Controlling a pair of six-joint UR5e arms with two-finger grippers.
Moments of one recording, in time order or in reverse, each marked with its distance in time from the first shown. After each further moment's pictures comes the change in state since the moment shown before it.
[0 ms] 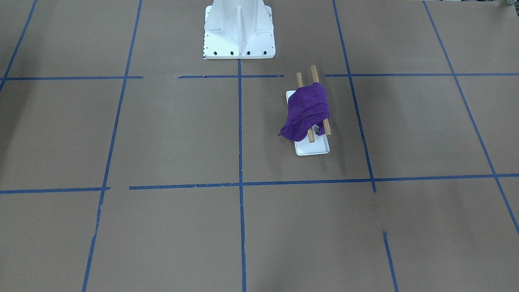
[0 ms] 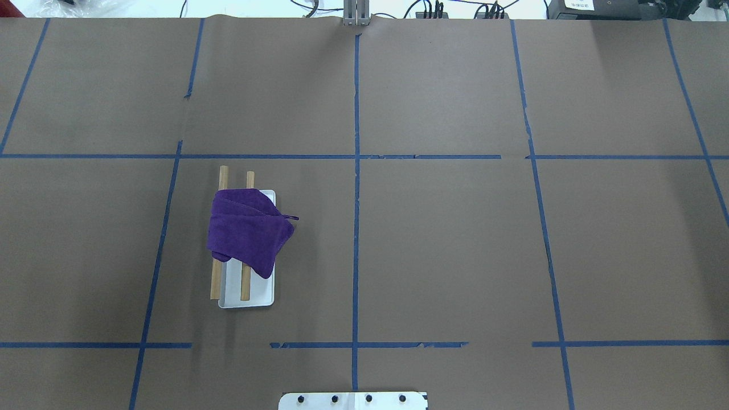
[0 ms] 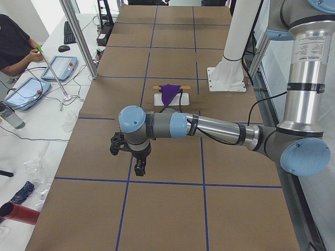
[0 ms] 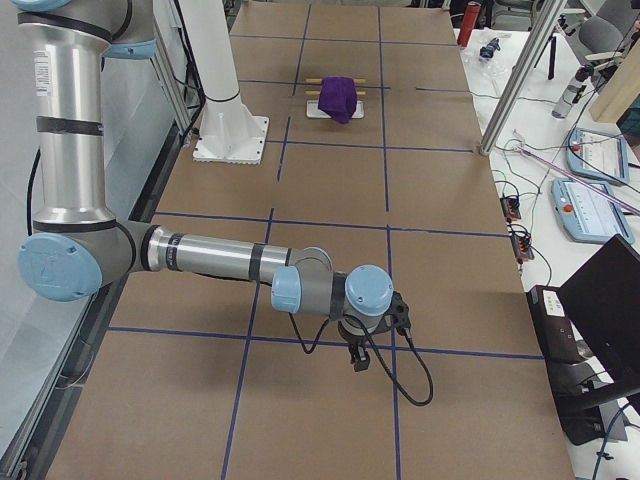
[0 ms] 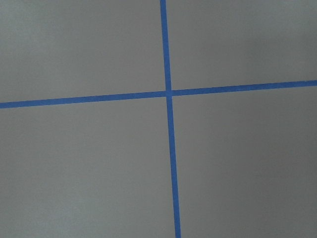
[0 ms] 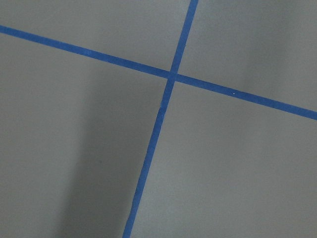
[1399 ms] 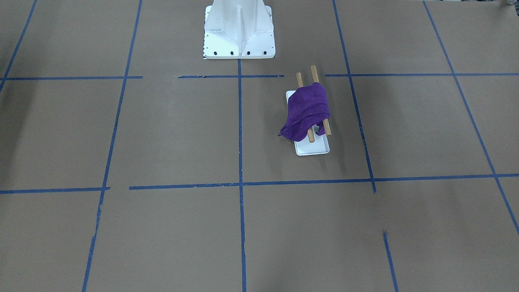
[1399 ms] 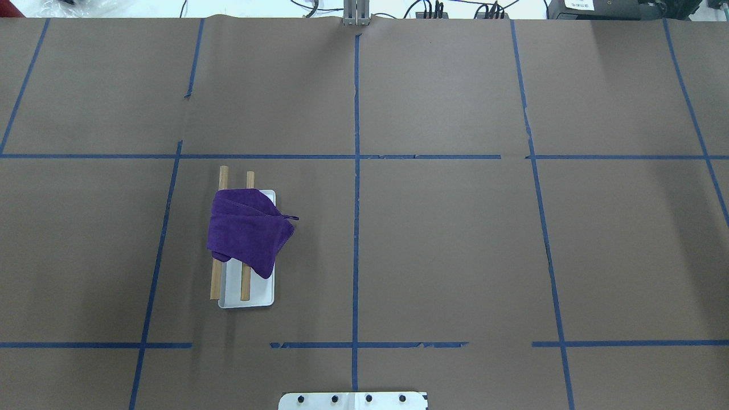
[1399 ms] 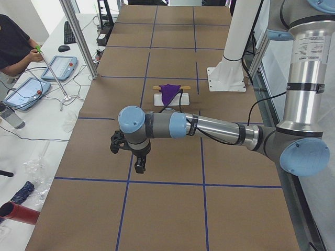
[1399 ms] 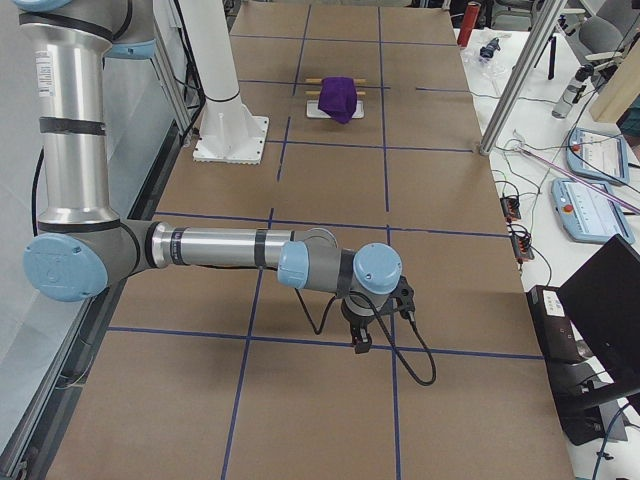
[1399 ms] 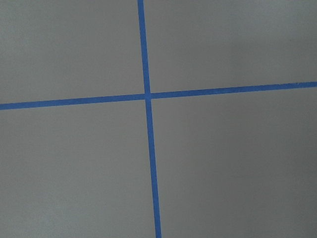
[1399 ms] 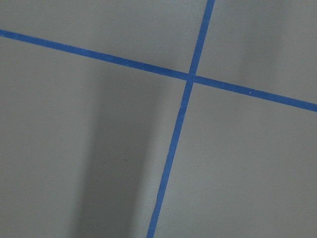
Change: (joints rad) left arm 0.005 -0.002 0.004 -0.003 -0.047 0.000; right arm -0.007 0.023 0.081 -0.152 0.002 -0.002
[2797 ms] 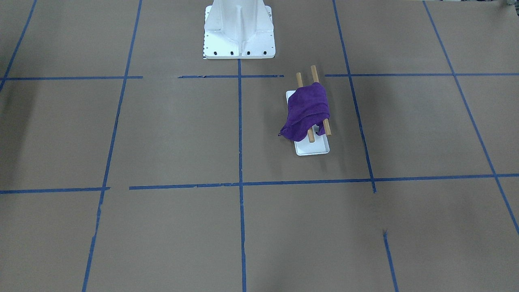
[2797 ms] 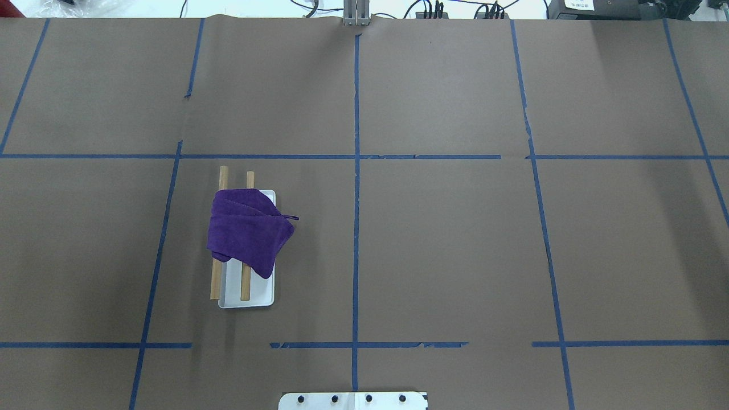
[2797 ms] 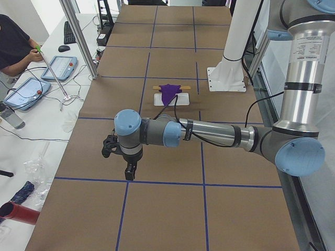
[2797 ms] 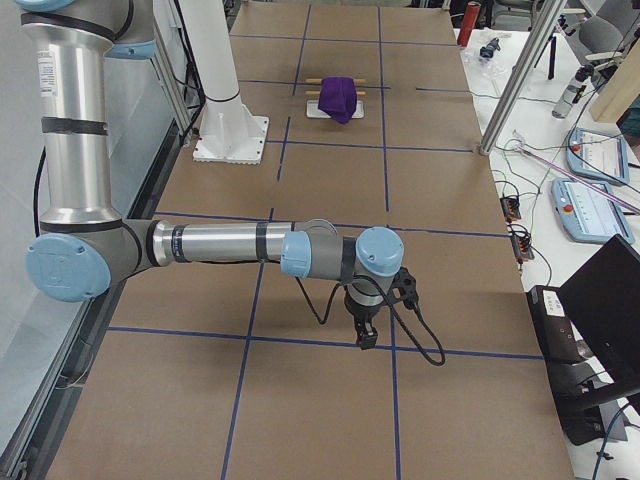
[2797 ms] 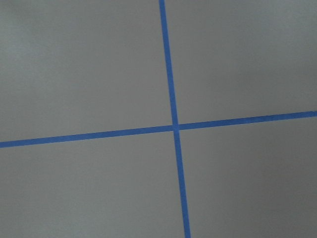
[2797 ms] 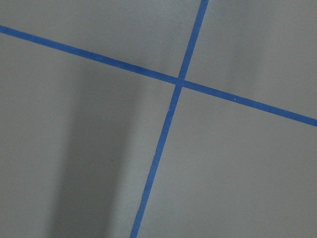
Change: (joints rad) left arm 0.004 -0.028 0.095 -0.187 0.102 -0.072; right arm -0.015 -0.002 0.034 0.007 -0.078 0.002
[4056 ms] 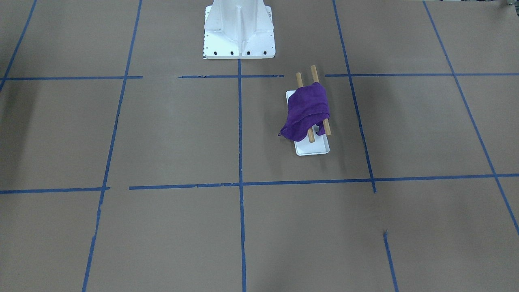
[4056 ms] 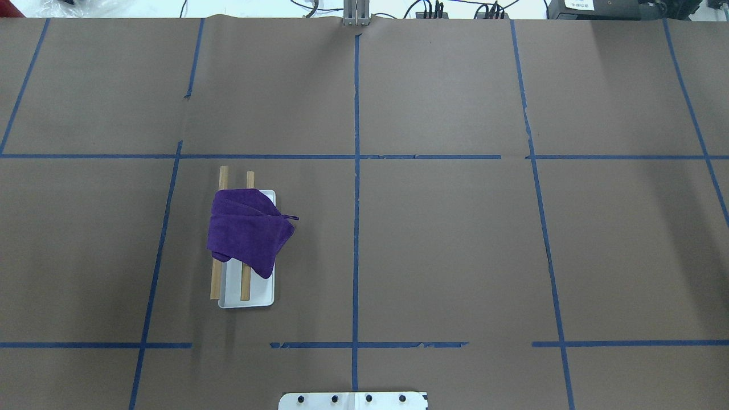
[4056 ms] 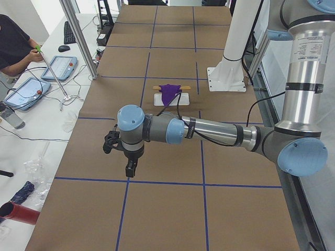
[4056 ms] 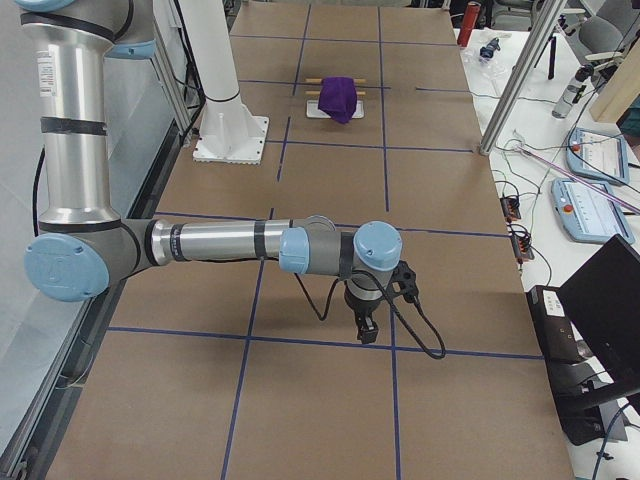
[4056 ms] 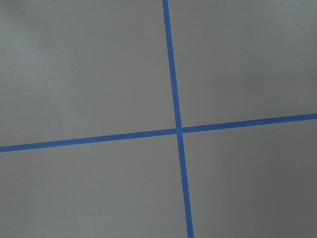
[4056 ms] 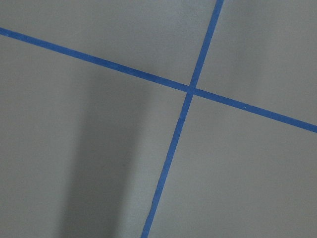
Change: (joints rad) left arm -0.003 0.015 -0.046 -0.006 0.000 -0.006; right arm -0.001 -0.004 0.028 0.002 0.021 0.003
